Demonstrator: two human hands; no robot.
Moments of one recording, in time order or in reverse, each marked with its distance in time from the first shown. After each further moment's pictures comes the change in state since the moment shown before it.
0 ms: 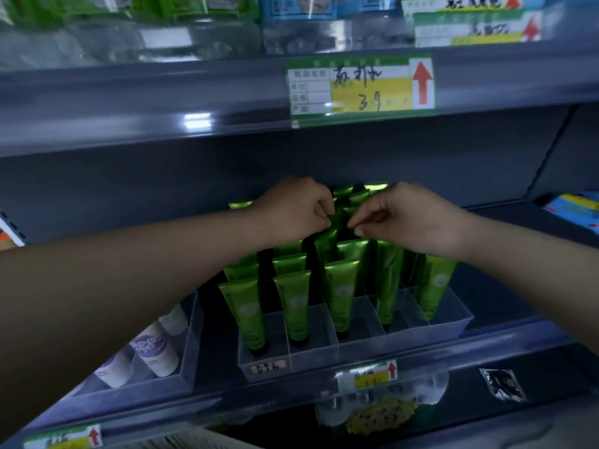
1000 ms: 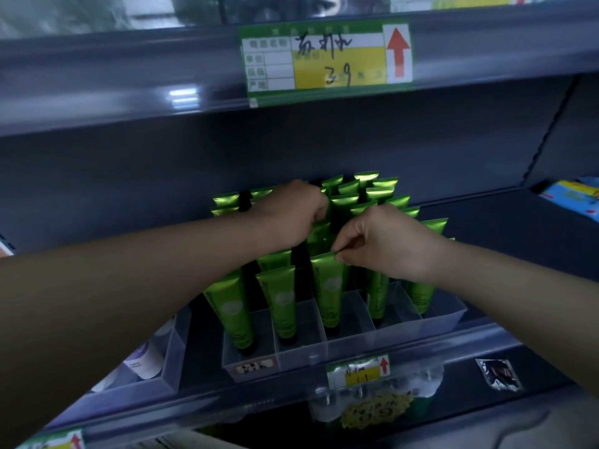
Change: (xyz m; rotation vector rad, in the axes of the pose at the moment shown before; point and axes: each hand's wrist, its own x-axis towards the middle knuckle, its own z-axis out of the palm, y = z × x) left_hand 0.014 0.002 0.028 0.259 -0.022 0.027; right_hand -0.011 0.008 0.033 0.001 -0.060 -0.013
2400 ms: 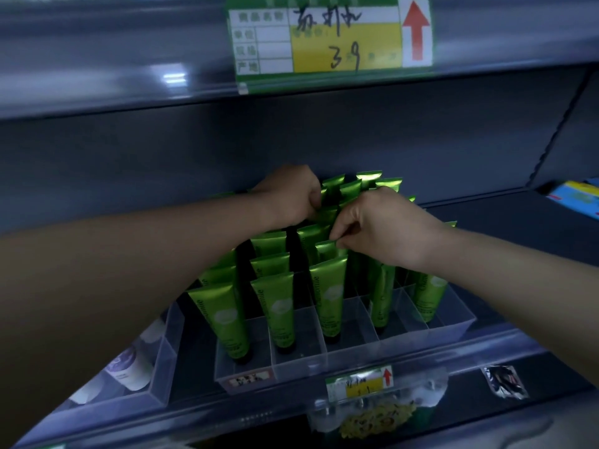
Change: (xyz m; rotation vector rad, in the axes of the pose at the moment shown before) left_hand 0.034 -0.018 0.004 -0.105 -0.010 -0.110; right_hand 0.024 0.009 -0.004 -0.129 0.042 -0.028
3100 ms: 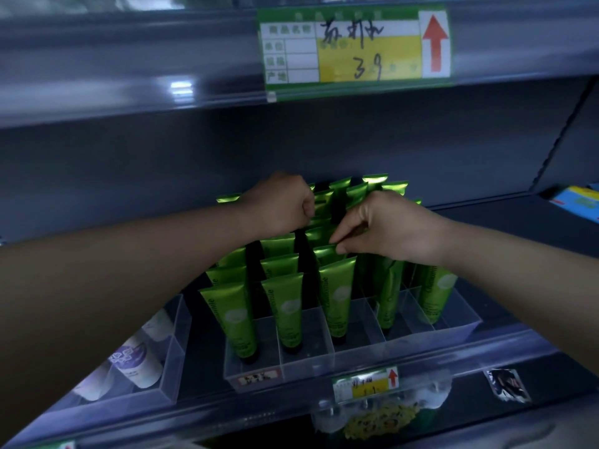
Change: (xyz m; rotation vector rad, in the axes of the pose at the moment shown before) left_hand -0.016 -0.022 -0.002 0.035 0.047 0.091; right_hand 0.004 -0.004 -0.004 0.189 -0.101 0.053
